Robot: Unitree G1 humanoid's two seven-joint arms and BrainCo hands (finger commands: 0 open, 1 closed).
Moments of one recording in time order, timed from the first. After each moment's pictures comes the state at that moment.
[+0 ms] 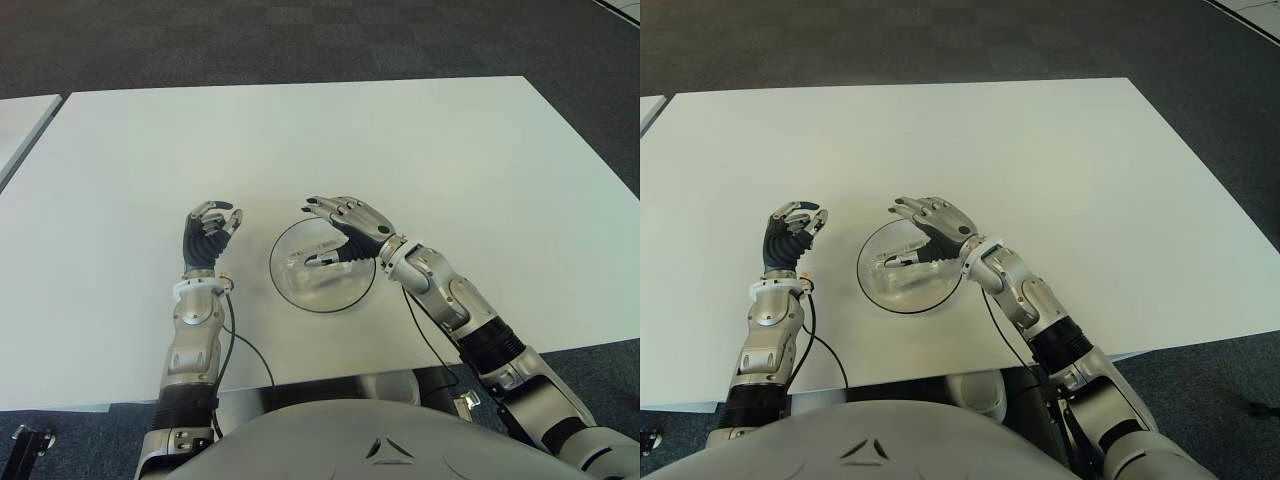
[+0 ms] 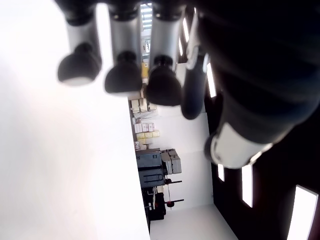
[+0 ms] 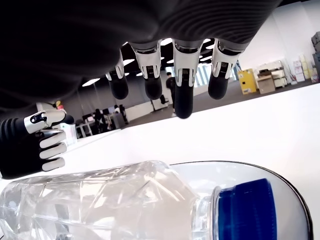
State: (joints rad) left arm 0.13 0.05 0.11 0.05 0.06 -0.11 0.17; right arm -0.26 -0.36 0.51 0.06 -0.81 -0.22 0.10
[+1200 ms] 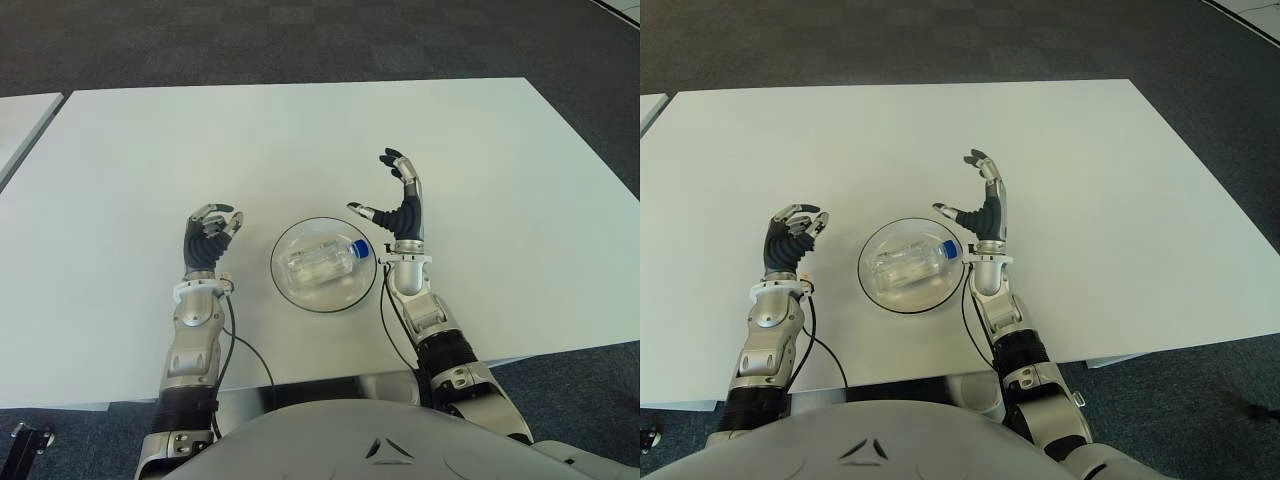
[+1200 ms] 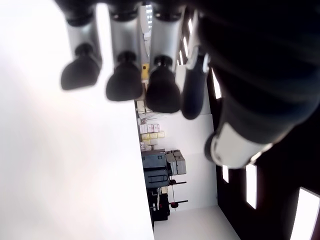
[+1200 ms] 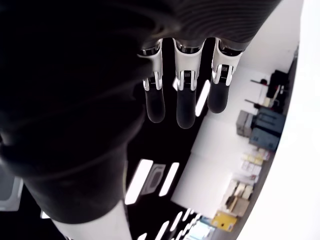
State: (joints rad) left arm 0.14 0.04 0.10 0.03 0.06 -0.09 0.16; right arm -0.21 -0.02 0.14 0.42 -0.40 -0.48 -0.53
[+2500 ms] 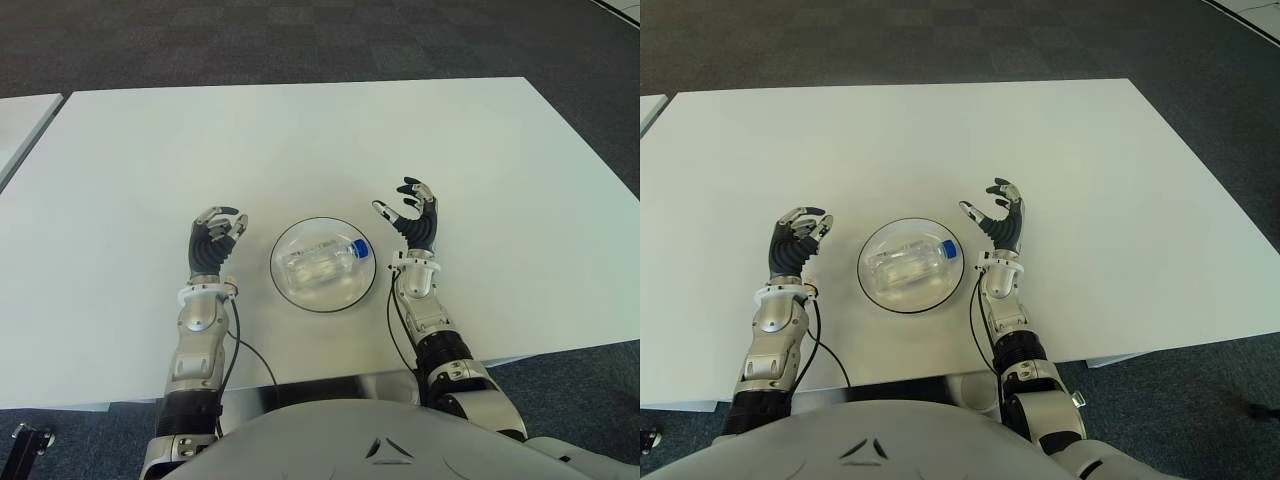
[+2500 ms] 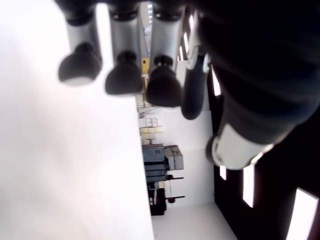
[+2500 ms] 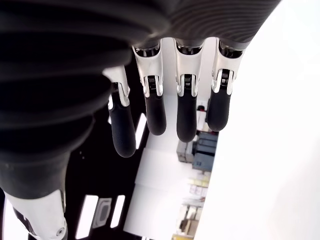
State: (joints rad) left arm 0.13 0.03 0.10 0.17 0.04 -0.18 0.14; right arm -0.24 0.00 0.02 0.66 -0.29 -0.50 -0.51
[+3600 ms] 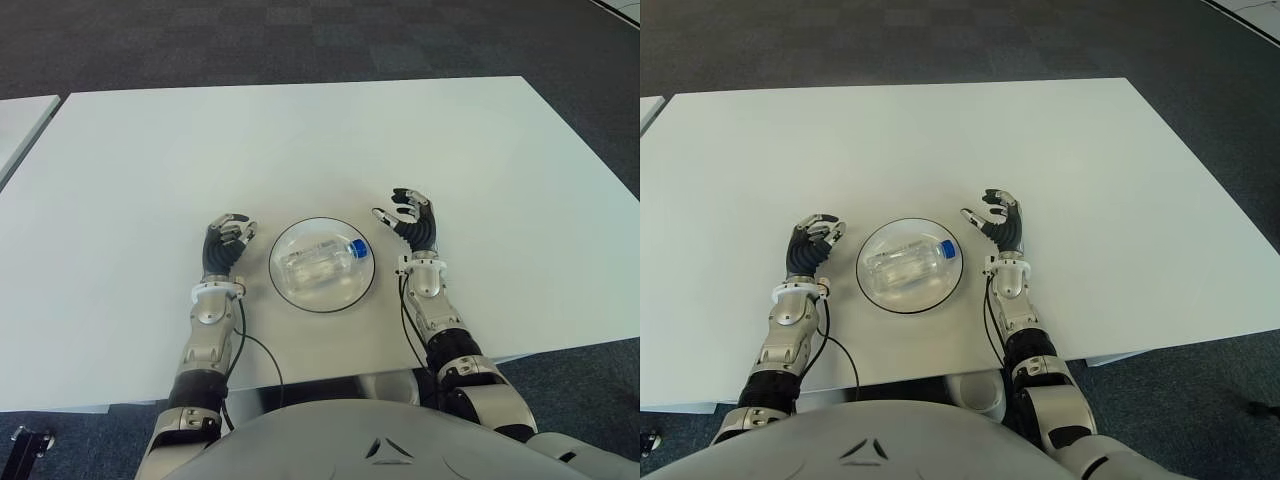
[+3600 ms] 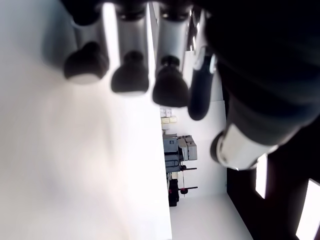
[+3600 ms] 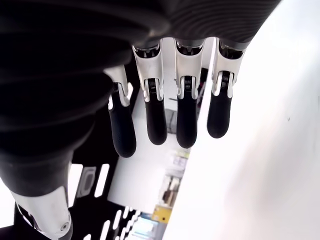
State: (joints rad) left arm 0.04 0.04 0.10 0.38 0.05 -0.28 0.13; right arm -0.25 -0.07 0.02 0.70 -0.25 -0.45 -0.33
